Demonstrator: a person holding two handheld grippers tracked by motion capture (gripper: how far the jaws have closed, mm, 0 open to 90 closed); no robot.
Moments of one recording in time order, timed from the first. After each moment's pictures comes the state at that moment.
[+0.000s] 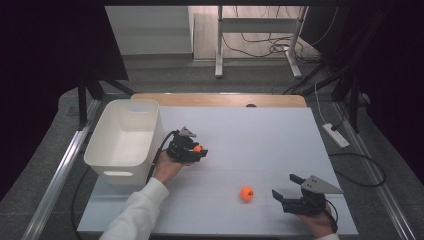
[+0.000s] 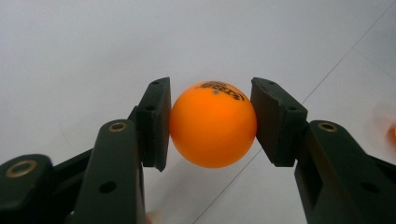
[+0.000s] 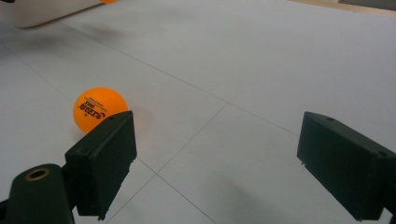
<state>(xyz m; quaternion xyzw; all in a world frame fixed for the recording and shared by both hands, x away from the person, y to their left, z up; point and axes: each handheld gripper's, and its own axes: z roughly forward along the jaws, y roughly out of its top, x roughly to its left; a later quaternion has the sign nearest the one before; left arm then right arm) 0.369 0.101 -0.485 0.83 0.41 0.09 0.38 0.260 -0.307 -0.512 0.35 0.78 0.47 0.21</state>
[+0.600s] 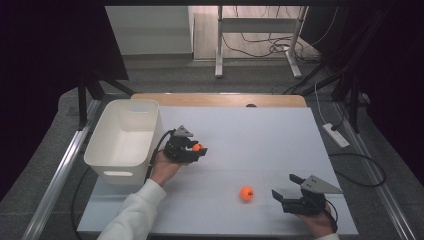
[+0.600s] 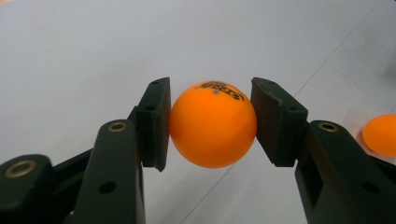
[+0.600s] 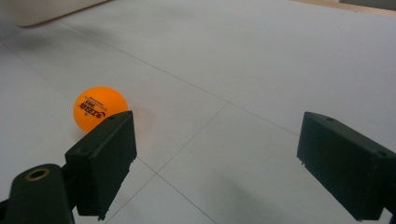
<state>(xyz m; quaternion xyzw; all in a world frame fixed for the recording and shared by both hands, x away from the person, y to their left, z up) 0.358 0.107 -0.471 0.82 0.39 0.09 0.41 0.261 -0.307 -0.512 0.35 0.78 0.47 0.21</state>
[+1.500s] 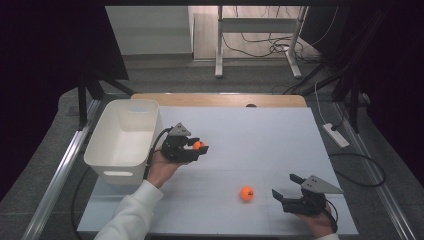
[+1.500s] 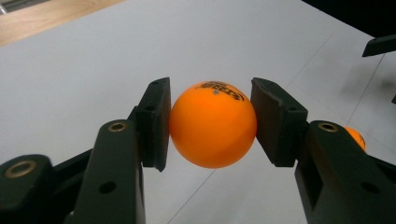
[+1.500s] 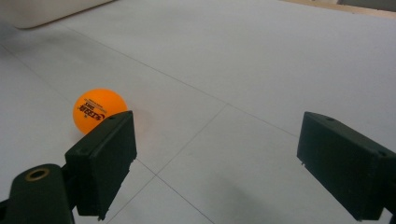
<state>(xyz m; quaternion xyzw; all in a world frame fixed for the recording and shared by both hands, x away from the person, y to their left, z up) 0.342 0.110 -0.442 0.81 0.37 0.10 0.44 0.261 -0.307 -0.511 0.35 0.78 0.47 0.21</state>
